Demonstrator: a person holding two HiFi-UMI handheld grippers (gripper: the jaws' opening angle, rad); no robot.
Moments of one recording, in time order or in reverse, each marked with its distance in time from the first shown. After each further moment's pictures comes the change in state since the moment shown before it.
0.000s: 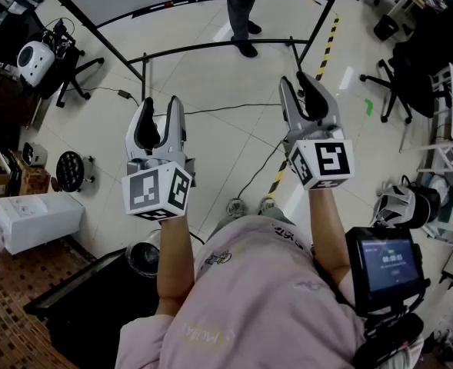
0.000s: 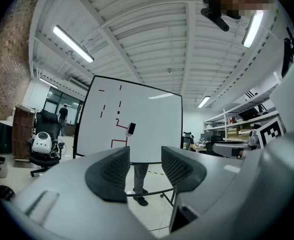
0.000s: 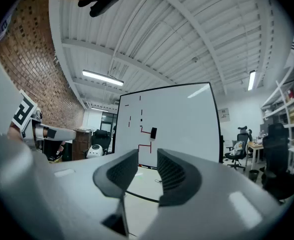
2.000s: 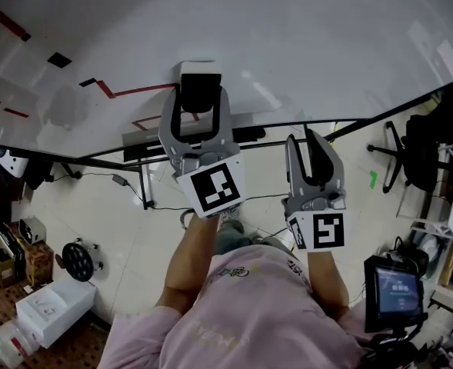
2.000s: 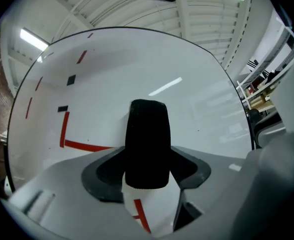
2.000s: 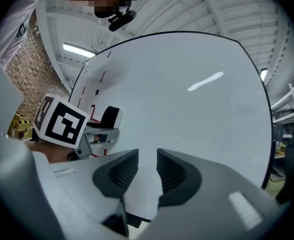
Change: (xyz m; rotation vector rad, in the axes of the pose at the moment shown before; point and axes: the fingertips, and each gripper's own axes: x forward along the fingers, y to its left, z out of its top) left arm 0.679 0.113 0.043 0.278 -0.091 0.052; right arm 0.546 -0.181 -0.003 -0.083 0.038 -0.125
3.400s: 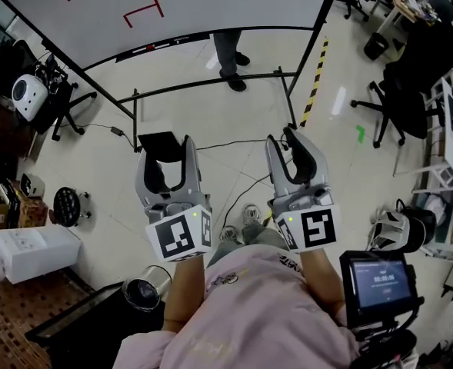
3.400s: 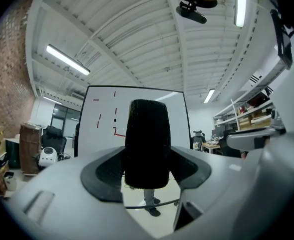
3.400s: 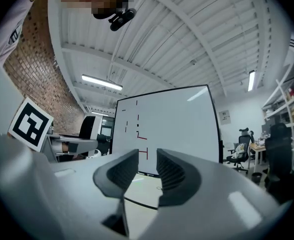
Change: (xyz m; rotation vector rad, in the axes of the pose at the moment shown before) left arm -0.594 -0.148 0.077 -0.146 0.008 0.057; right arm -0.547 0.055 0.018 0.088 -0.128 0.110
